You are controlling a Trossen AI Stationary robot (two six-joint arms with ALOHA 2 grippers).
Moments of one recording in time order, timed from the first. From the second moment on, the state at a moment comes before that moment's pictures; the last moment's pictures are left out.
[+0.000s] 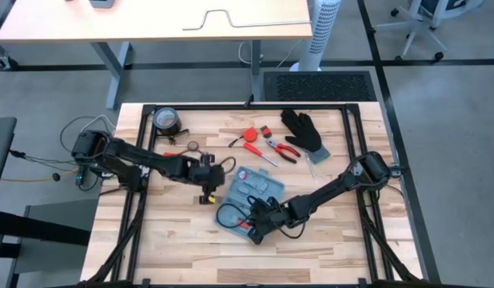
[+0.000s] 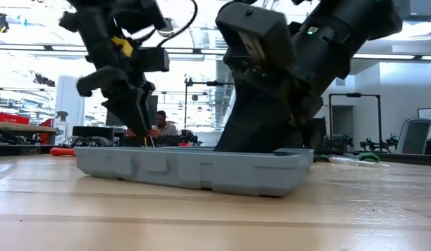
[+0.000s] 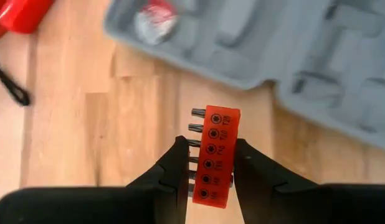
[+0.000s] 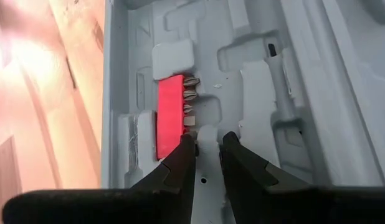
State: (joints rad) left arm -0.09 1.48 0.81 -0.41 -0.24 -0.01; right arm 0.43 2.05 1.14 -0.06 0.26 0.96
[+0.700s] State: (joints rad) left arm 0.11 1.47 0.66 -0.21 -0.02 0.13; right arm 0.44 2.05 1.14 -0.06 0.26 0.98
